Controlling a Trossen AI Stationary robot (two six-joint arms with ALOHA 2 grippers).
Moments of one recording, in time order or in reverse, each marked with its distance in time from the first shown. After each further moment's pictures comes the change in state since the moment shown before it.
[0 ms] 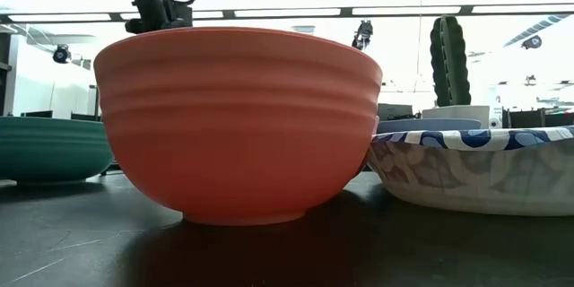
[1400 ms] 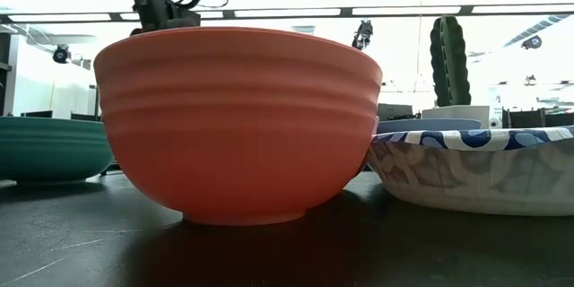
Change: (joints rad) left arm -0.247 -0.029 -0.144 -0.039 0.071 -0.178; right arm 0.000 0.000 0.000 0.001 0.011 -0.044
